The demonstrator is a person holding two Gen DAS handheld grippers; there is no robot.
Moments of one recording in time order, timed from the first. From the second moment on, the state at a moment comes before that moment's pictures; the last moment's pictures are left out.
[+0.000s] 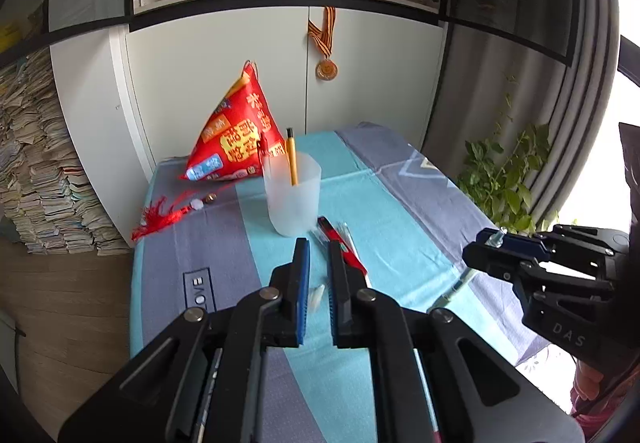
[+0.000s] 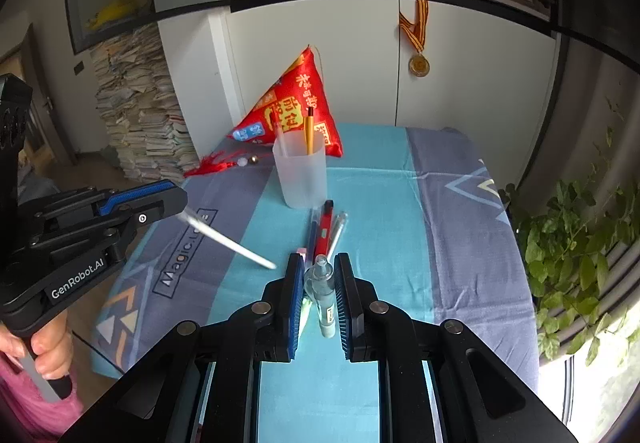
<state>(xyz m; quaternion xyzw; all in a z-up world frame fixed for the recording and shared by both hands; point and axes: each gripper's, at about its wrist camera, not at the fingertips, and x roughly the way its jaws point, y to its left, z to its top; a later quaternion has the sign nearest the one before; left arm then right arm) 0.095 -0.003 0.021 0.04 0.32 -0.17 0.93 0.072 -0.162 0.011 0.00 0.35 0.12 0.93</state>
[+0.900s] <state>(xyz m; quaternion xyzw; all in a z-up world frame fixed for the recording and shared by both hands) 0.081 0.030 -0.126 0.08 0.43 -0.18 0.88 0.092 -0.165 -0.008 0.01 0.38 0.14 0.92</state>
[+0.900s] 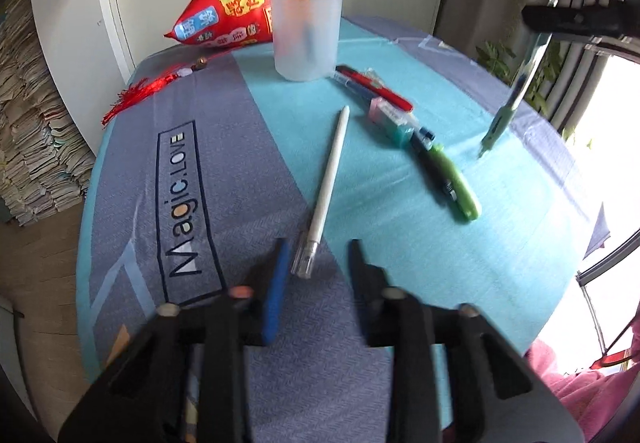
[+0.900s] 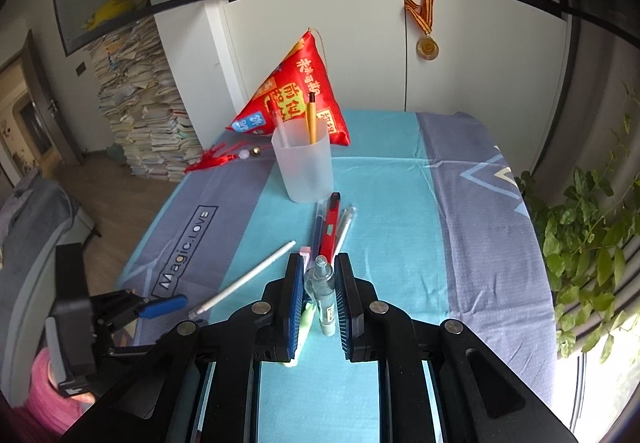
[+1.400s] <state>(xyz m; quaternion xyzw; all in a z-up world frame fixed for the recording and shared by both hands) 0.065 0.035 -0.047 0.06 0.32 -0.19 0.93 0.086 -0.164 0.007 0.02 0.36 0.14 0.92</state>
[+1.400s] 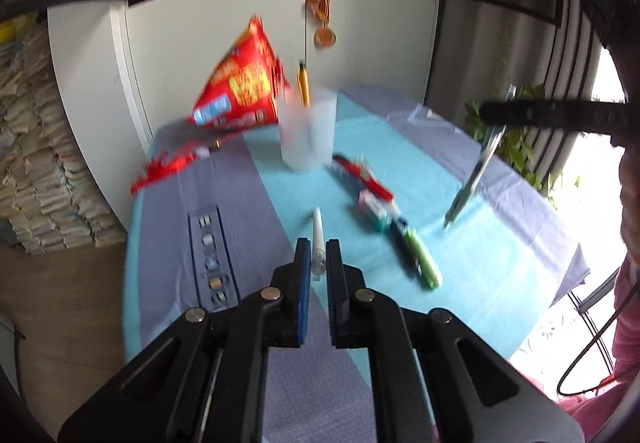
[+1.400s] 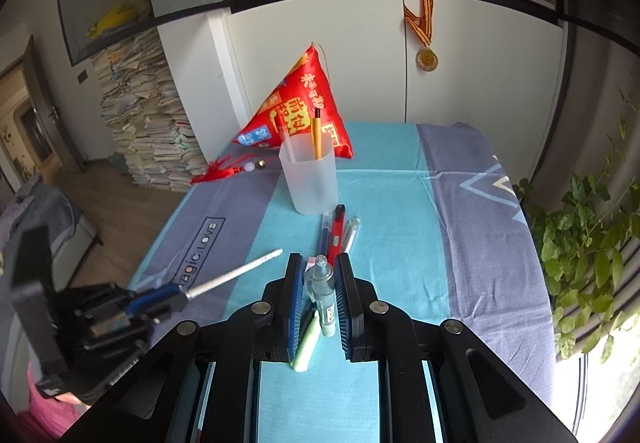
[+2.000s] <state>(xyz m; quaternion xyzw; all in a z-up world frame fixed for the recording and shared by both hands) 0.099 0.026 0.015 0.04 0.30 -0.17 0.94 0.093 -0.158 0.032 0.02 0.34 0.14 0.93</state>
